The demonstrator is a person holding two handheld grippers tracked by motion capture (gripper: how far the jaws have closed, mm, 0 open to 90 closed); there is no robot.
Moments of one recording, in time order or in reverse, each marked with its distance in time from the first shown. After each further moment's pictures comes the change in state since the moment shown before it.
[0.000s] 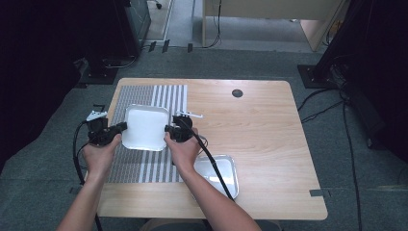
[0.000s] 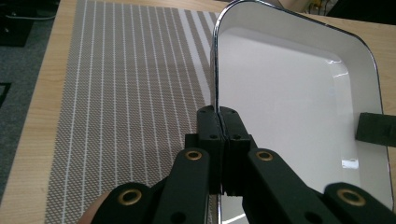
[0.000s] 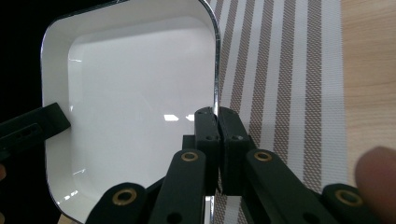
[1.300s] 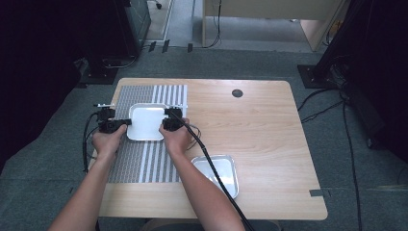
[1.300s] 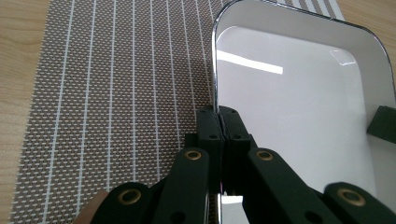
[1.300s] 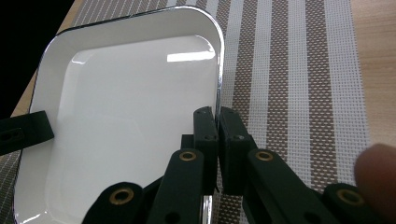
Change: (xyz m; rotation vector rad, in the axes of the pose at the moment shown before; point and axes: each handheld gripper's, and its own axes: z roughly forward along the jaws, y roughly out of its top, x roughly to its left) left arm 0.048 0.006 0.089 0.170 0.001 -0.144; right arm -0.007 0.017 0.086 0.001 -0.178 -0.091
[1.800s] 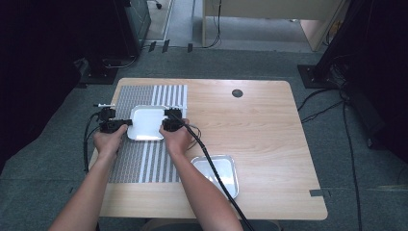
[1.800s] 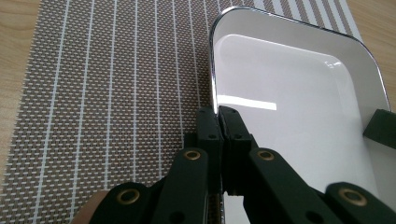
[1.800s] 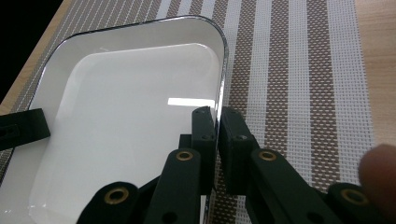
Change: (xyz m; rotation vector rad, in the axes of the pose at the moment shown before) left arm 0.004 0.000 0.008 0.021 -0.007 -0.037; right arm -0.002 -0.003 0.008 -0.005 -0.012 -0.022
